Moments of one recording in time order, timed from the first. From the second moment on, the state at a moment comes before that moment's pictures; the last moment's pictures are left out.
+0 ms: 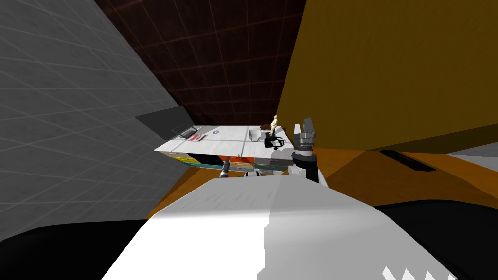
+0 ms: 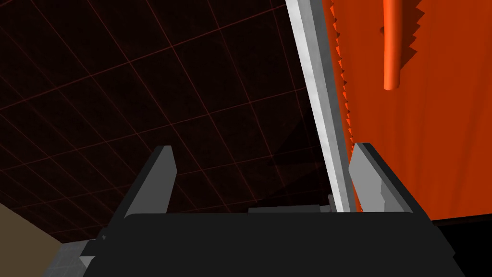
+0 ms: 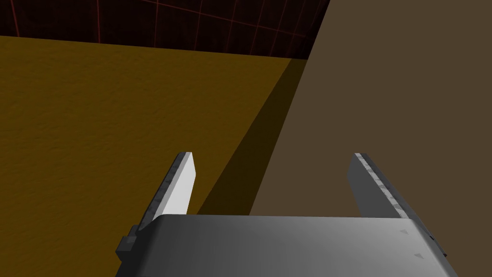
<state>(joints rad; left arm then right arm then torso) 0.22 0.14 -0.05 -1.01 -0.07 -0.87 -0.13 0.46 -0.04 -0.05 -2.31 0.11 -0.54 0.09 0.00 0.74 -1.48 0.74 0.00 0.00</state>
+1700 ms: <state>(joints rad) 0.13 0.02 -0.08 -0.65 -0.10 -1.00 -0.17 0.46 -0.04 -0.05 -2.31 0.11 -0.54 0.09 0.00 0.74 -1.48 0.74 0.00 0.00</state>
